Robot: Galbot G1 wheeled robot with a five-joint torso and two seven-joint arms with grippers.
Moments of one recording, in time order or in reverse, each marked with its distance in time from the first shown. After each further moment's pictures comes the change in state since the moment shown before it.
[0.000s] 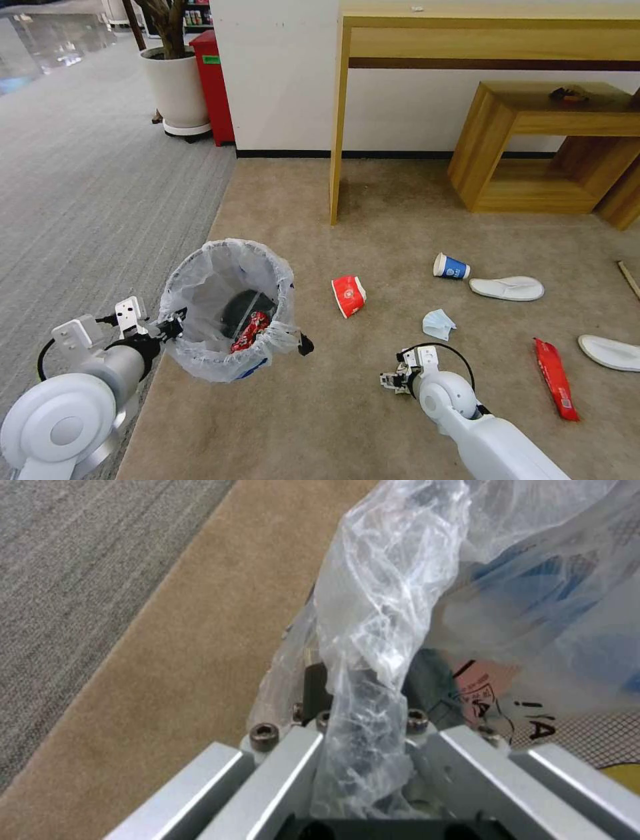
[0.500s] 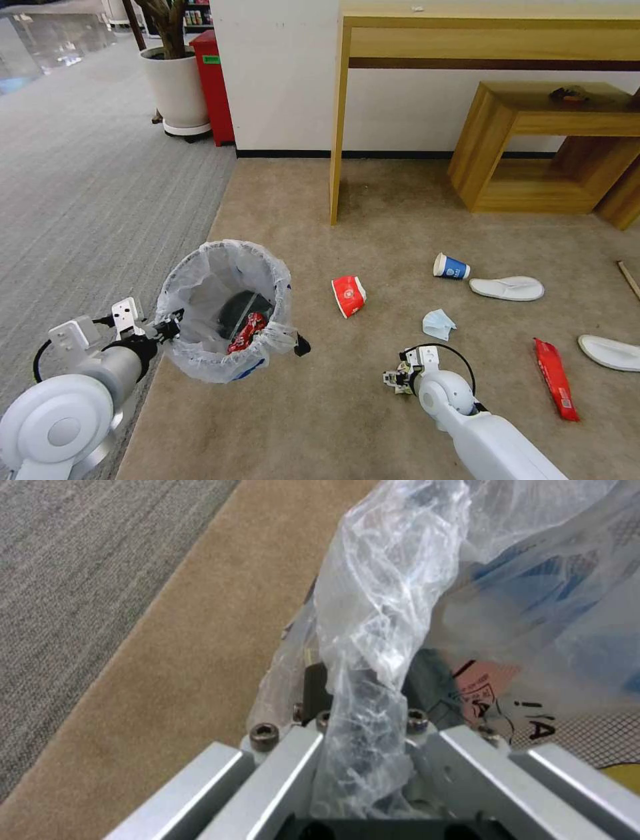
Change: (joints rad) left arm 0.003 0.003 -0.002 0.004 0.002 0.000 0.001; right arm 0.017 0.024 0.000 -0.078 -0.047 0.026 -0.054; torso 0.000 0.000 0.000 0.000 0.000
